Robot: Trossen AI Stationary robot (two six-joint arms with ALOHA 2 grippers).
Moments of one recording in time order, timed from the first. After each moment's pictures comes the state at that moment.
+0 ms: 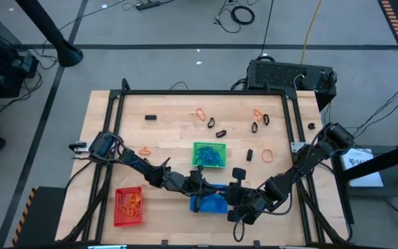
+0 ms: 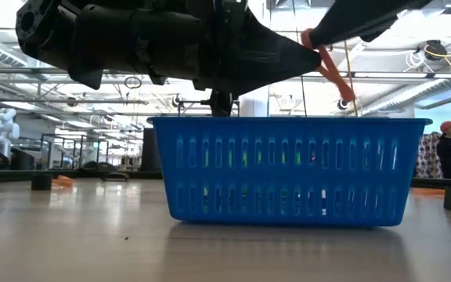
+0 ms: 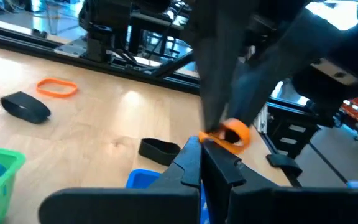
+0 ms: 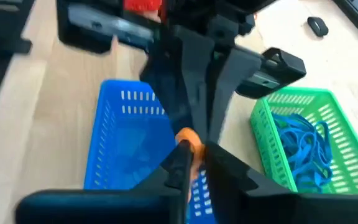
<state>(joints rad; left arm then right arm) -0.38 2.04 0.94 1.01 -0.23 -0.31 0.66 1.67 1.13 -0.34 0.67 0.51</state>
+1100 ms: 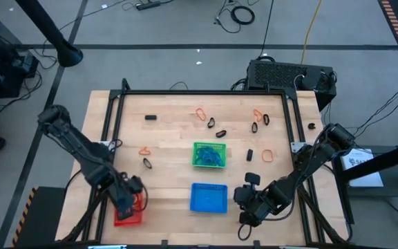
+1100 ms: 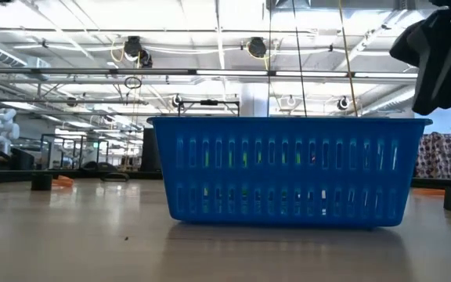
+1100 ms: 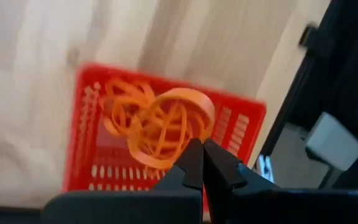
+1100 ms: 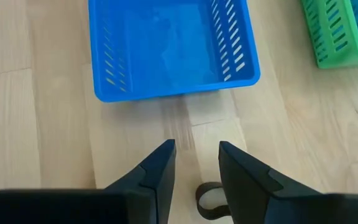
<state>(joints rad) -0.77 1.27 0.94 -0.89 0.12 -1.18 0.71 1.67 1.13 -0.68 0.39 0.88</state>
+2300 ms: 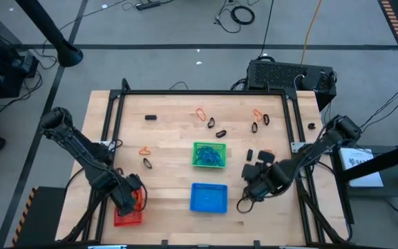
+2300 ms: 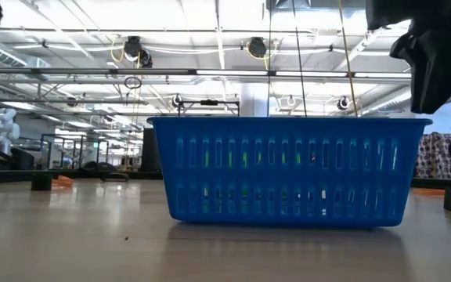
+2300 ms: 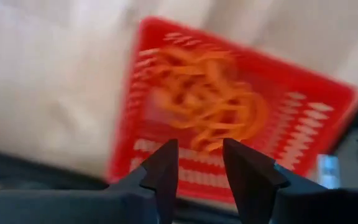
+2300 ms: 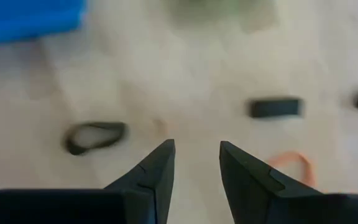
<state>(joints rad) -0.80 1.34 0.94 -1.04 0.12 -1.23 0.57 1.54 1.13 -1.11 0.32 0.89</state>
